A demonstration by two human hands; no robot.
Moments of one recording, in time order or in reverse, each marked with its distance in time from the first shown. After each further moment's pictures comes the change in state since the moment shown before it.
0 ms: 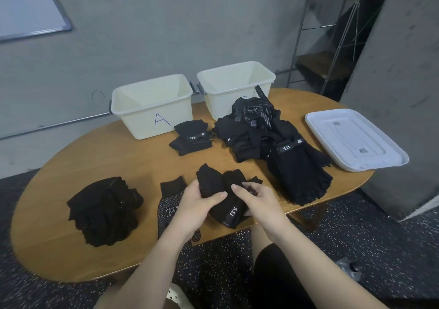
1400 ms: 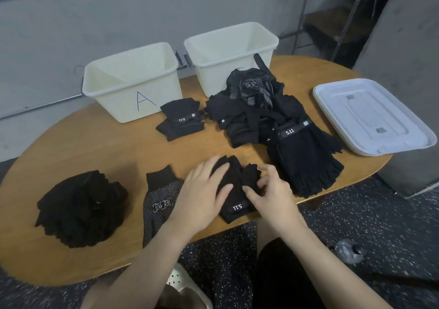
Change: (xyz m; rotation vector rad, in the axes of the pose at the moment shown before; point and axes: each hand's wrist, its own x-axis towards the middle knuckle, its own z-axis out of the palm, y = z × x) left_hand 0.035 -0.022 0.022 1.282 -0.021 0.526; right_hand 0.043 0.046 -0.046 -0.723 0.223 -0.184
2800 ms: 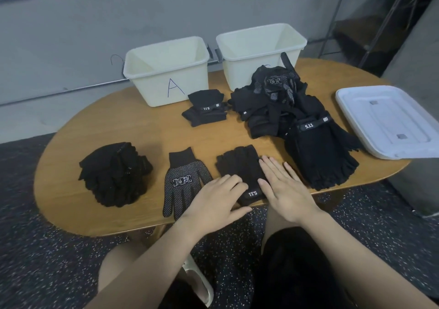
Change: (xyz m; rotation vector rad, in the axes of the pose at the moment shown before) left_hand -0.053 0.007 0.010 0.080 -0.019 0.252; right_hand 0.001 0.033 -0.001 -0.536 -0.278 -0.507
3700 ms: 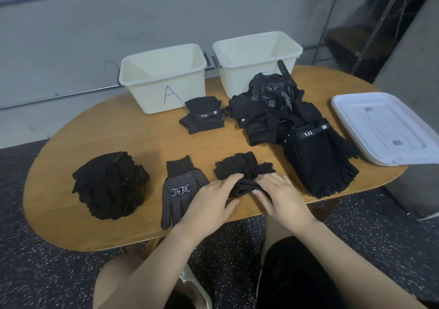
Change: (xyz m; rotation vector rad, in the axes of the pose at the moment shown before) left_hand 0.008 -0.009 -0.010 -0.289 0.004 -0.277; right_hand 0.008 -0.009 0.005 0.045 0.315 -0.164
